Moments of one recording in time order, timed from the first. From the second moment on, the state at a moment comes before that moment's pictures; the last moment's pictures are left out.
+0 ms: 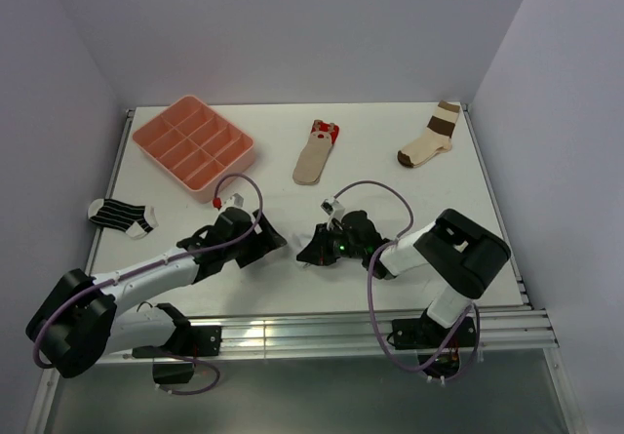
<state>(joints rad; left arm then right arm) -0.70 1.17 0.50 -0.09 -0.04 -1.08 0.78 1.62 0.41 0.71 -0.35 0.66</state>
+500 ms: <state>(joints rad) -0.70 1.33 0.46 0.11 0.01 -1.13 0.68 1.78 0.40 0.94 -0.57 0.80</state>
